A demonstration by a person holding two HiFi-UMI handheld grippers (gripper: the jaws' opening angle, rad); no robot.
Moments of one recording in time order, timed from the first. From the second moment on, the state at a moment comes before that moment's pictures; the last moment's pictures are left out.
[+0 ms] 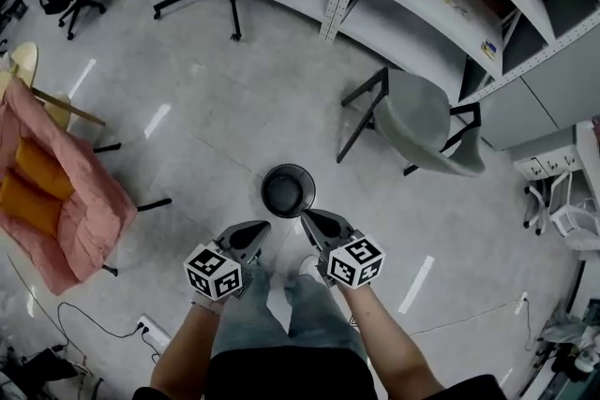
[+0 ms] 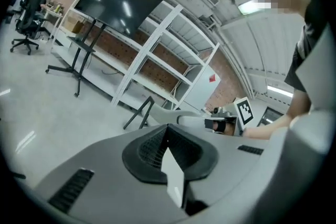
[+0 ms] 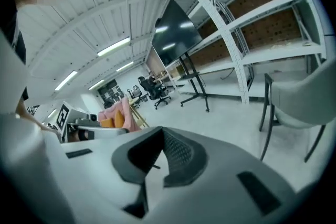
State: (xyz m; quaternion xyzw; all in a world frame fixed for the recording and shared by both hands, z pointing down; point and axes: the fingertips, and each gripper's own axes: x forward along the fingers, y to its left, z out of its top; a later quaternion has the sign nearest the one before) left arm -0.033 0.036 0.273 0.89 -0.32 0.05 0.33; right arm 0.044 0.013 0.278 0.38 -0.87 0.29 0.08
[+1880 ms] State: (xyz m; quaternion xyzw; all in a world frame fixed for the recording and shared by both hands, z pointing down) left arm -0.019 0.009 -0.095 0.94 -0.30 -0.10 0.14; right arm 0.058 0.014 -0.098 0.40 -0.91 0.08 -0.10
